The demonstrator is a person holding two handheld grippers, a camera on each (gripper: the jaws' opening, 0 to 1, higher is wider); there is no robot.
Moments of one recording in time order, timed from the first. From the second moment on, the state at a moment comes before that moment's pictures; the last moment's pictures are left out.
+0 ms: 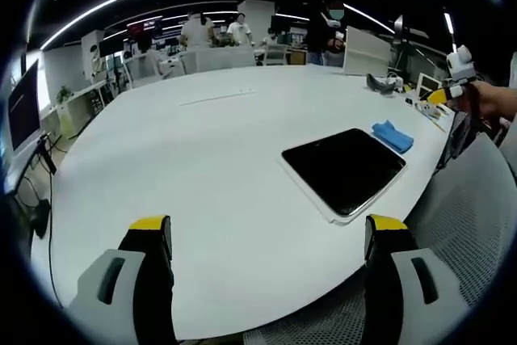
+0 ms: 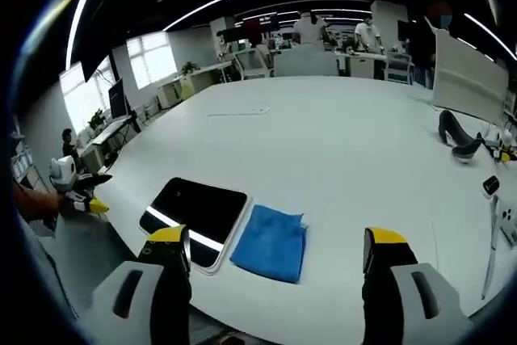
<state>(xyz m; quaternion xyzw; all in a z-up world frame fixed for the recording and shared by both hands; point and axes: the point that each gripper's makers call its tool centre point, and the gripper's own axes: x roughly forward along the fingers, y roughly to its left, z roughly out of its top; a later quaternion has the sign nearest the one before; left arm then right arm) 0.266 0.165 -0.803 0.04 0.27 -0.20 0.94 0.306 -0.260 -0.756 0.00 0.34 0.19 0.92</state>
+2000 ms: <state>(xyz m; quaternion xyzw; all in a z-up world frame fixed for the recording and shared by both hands) 0.266 0.164 -0.810 0.04 0.28 -0.21 0.94 0.336 -0.219 -0.875 -0.11 0.46 0.13 0.87</state>
